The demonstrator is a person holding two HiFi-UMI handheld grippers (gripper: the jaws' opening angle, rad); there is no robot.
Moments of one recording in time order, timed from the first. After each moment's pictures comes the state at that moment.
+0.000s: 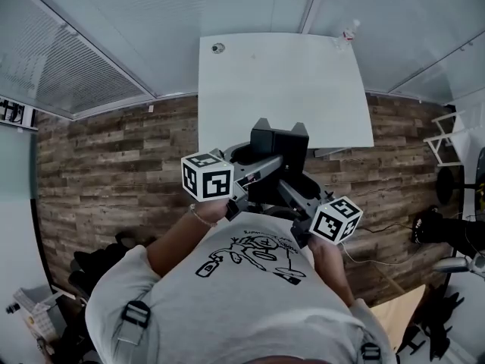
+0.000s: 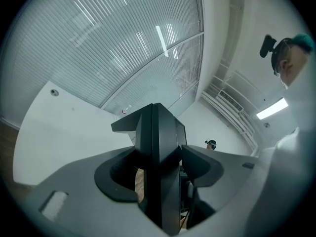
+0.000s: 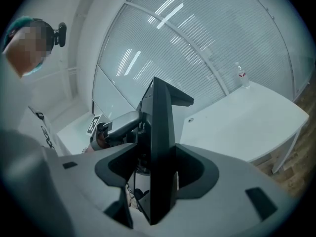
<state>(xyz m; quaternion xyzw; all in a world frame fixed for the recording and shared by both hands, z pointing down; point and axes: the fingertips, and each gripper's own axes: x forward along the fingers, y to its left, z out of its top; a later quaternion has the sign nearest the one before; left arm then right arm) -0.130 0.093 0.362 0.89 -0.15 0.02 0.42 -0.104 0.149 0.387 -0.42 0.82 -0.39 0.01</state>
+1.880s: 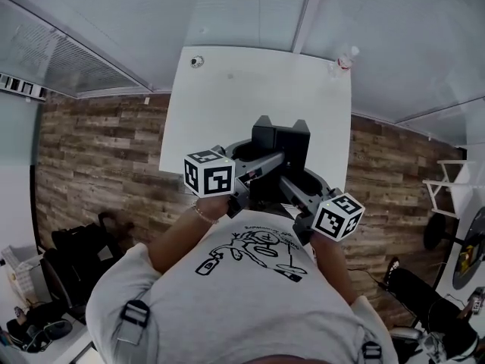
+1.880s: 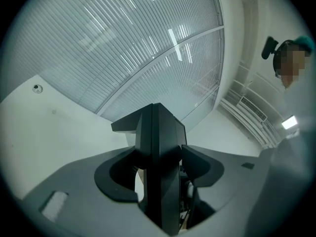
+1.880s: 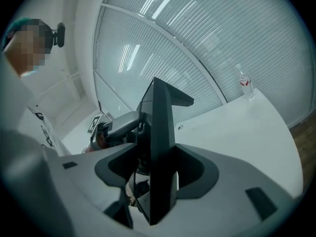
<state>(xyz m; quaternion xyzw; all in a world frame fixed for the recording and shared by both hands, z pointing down) 0.084 -0.070 0.382 0.86 -0.24 0.00 0.45 0.118 -0.020 0.406 -0.33 0.85 -0.41 -0.02</state>
